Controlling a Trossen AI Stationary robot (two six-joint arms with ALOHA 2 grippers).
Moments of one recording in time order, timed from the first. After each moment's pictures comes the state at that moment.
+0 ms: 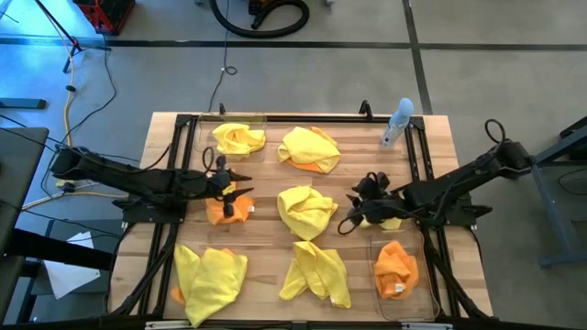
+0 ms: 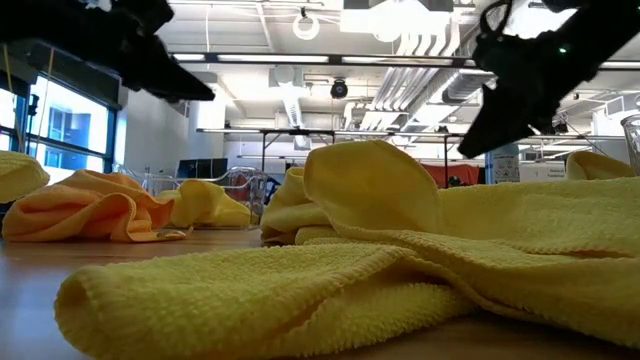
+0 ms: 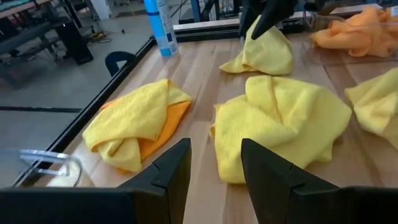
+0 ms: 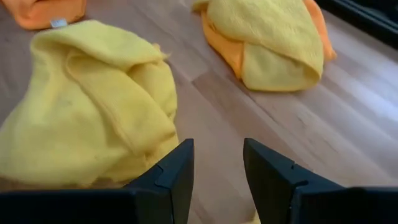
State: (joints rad) left arm -0.15 0.81 0.38 0.08 -0.42 0.04; right arm 0.33 1.17 0.59 -0.37 0.67 0.76
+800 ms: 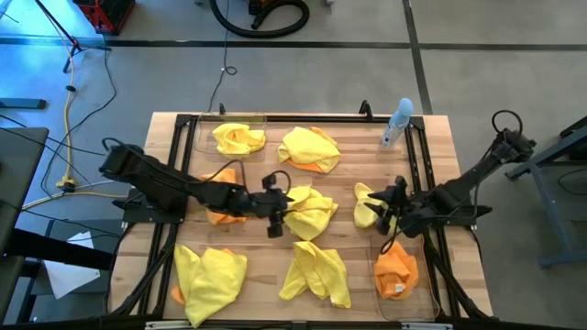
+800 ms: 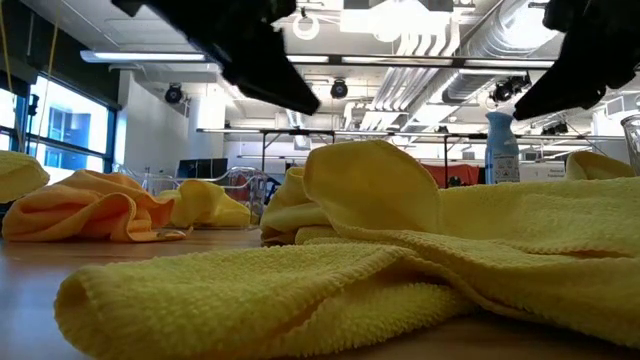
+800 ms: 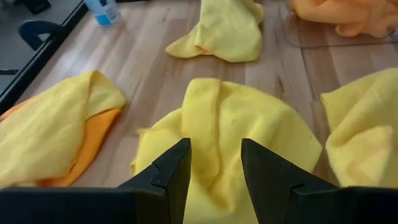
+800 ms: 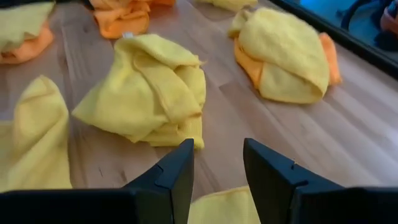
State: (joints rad) left arm -0.23 1.56 0.93 -0.01 -0.41 -0.09; right arm 0.62 0.85 0.53 -0.58 0.84 0.80
